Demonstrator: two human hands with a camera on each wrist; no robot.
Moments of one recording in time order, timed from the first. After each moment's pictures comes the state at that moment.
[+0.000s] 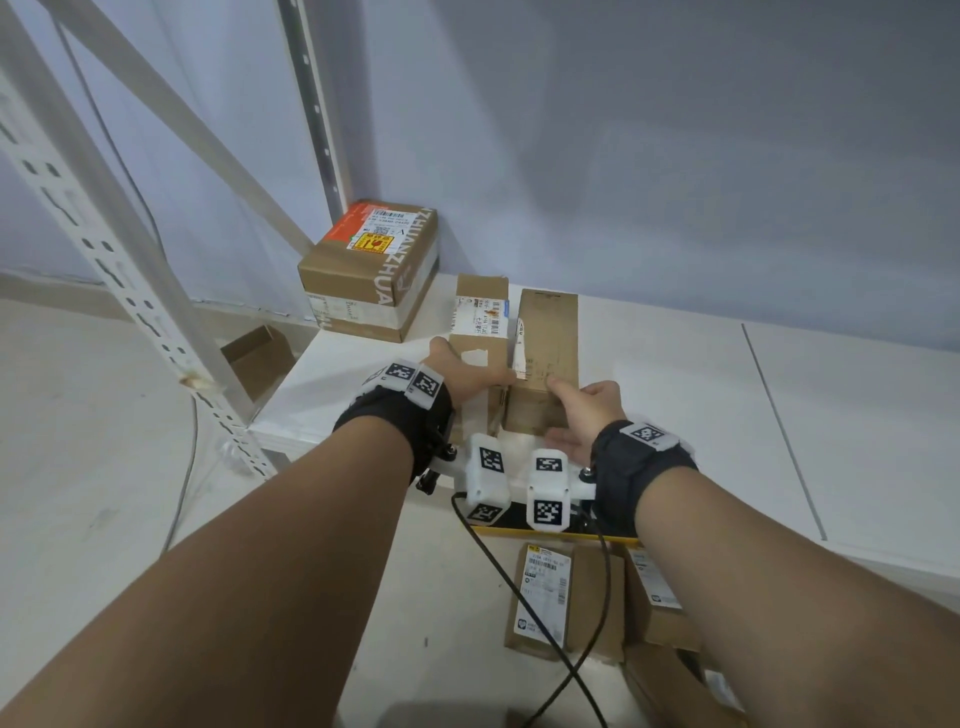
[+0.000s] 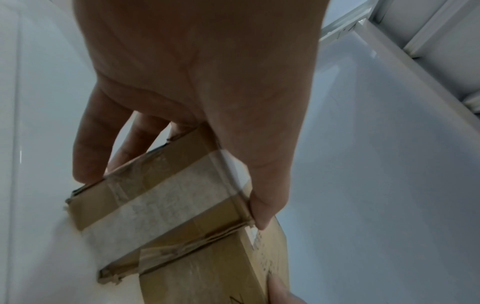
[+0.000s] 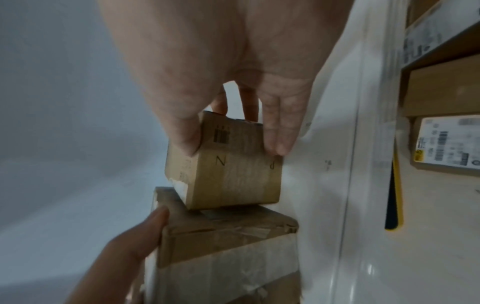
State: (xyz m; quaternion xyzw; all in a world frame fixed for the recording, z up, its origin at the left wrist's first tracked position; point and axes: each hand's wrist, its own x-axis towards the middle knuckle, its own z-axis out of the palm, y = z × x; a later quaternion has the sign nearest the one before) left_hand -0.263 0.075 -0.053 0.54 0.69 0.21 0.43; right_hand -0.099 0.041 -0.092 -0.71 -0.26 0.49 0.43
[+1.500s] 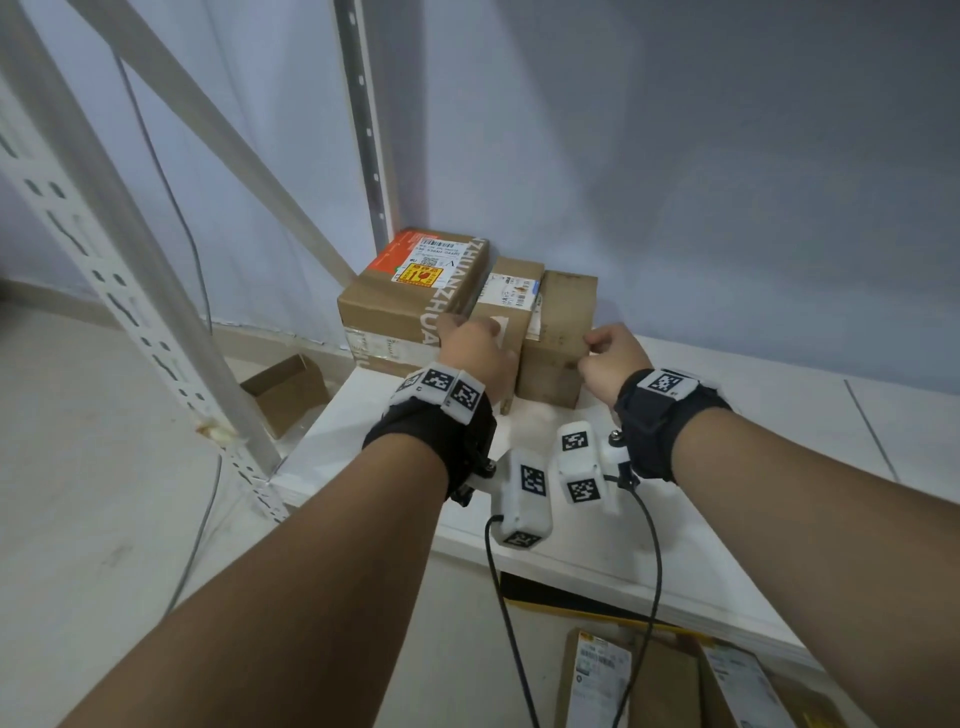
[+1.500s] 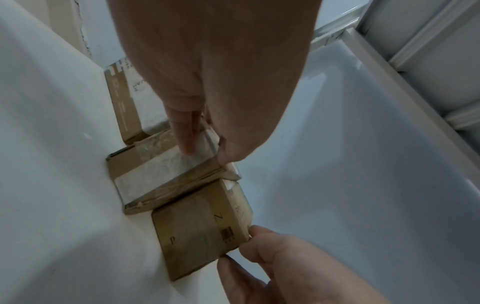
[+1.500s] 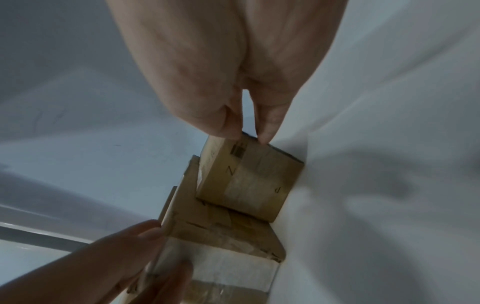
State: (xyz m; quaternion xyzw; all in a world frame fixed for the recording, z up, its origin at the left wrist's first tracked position) left_hand -0.286 0.154 -0.045 0.61 0.69 0.26 0.29; right_hand -0.127 0.172 -0.074 -0.71 -0.49 0.33 0.38
